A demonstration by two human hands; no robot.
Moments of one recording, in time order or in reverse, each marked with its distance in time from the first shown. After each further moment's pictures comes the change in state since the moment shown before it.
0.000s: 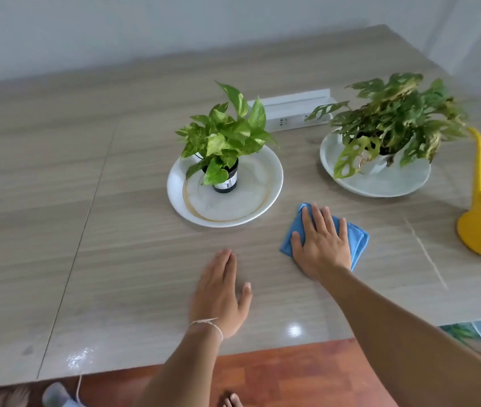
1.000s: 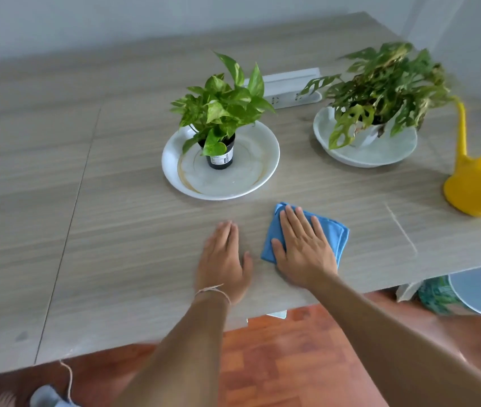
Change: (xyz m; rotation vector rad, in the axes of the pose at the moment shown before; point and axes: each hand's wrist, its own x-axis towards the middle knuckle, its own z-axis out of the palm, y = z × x) left_hand 0.002 0.000 0.000 -0.118 0.051 0.028; right_hand -0.079 -0.041 0.015 0.065 0.038 -0.150
